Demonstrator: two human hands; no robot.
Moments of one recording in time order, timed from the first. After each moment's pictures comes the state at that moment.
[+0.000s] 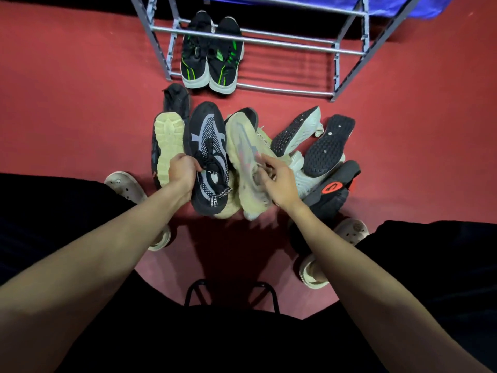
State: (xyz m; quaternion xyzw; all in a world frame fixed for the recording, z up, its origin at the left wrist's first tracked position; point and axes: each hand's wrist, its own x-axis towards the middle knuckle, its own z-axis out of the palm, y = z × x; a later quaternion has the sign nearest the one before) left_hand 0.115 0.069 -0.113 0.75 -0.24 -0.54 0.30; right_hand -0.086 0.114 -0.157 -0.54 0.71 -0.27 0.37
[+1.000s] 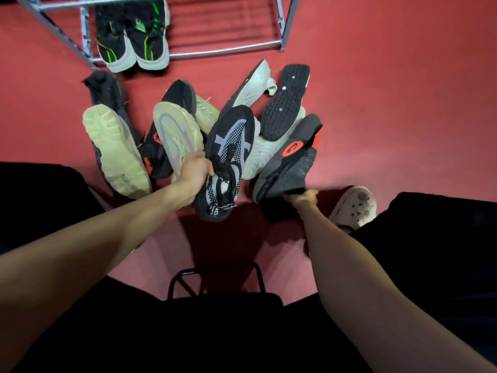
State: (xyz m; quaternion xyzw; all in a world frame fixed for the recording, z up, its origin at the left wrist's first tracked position) left_hand 0.001 0.111 -0.147 0.67 -0.36 -0.63 0.15; right_hand -0.215 0.238 -0.251 0.00 0.86 -0.15 0.48
